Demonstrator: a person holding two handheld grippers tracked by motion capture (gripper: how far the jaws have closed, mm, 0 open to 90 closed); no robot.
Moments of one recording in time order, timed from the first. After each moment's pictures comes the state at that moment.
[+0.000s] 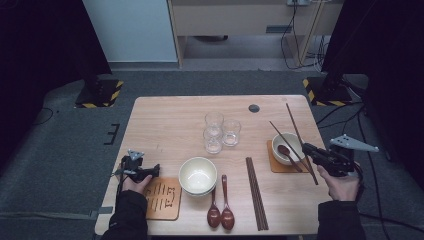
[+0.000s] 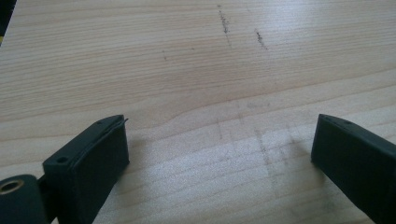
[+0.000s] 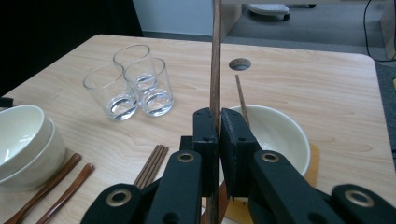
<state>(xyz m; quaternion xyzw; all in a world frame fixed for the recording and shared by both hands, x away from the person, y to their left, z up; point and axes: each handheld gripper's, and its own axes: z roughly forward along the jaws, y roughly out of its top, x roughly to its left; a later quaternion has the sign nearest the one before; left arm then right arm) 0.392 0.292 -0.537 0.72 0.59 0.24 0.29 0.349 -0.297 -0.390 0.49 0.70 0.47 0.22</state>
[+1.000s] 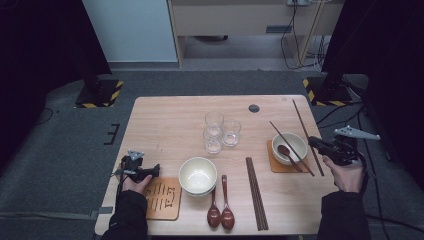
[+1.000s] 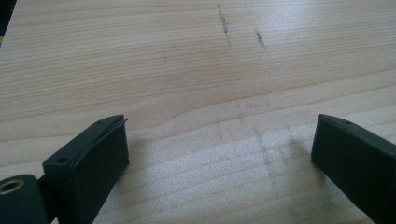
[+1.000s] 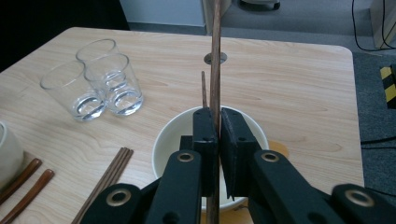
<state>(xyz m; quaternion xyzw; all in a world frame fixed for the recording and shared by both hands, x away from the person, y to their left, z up) 0.392 0.292 -0.537 0.72 0.59 0.24 0.29 0.386 -0.324 -0.401 0.51 0.70 0.45 0.21</state>
